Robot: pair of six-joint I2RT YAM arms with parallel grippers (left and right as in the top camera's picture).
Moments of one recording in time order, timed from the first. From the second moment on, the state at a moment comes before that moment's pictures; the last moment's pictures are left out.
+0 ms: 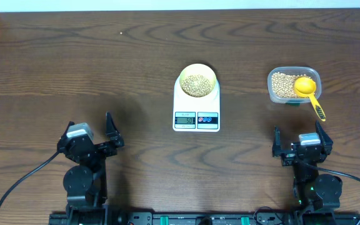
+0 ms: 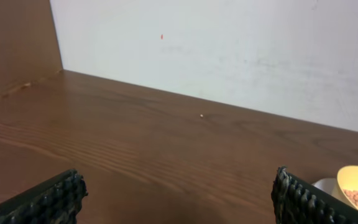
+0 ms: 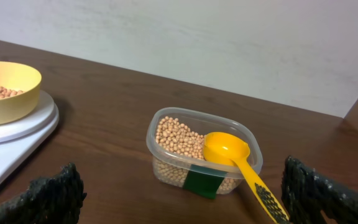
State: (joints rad) left arm 0.03 0.23 0.24 -0.10 -0.14 -0.14; right arm 0.05 0.01 0.01 -0.07 0.00 -0.20
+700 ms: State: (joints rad) left arm 0.06 0.04 0.01 0.15 -0.14 -0.14; right arm 0.05 0.01 0.01 -0.07 0.00 -0.20
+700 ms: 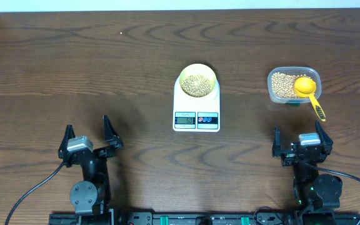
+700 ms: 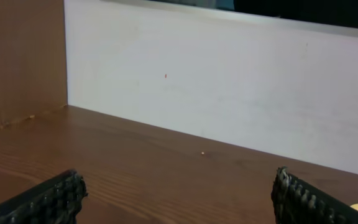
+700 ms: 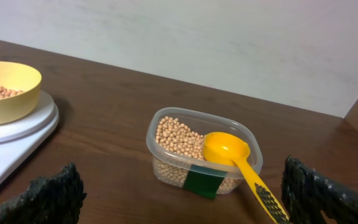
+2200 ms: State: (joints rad) left arm 0.06 0.01 0.01 -0.10 0.03 0.02; right arm 0.05 0.01 0.01 -0.07 0.00 -0.20
